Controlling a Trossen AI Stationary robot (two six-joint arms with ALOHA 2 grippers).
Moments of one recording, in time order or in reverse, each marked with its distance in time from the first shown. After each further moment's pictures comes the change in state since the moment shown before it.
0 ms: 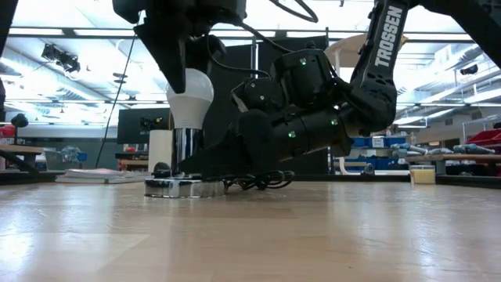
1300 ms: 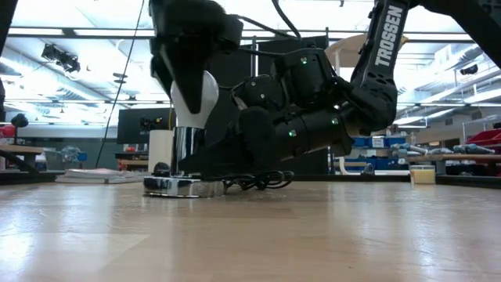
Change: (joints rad) left arm -0.034 0.008 -0.082 0.092 -0.049 -0.711; right arm -0.006 -0.001 0.000 -0.004 0.003 0.016
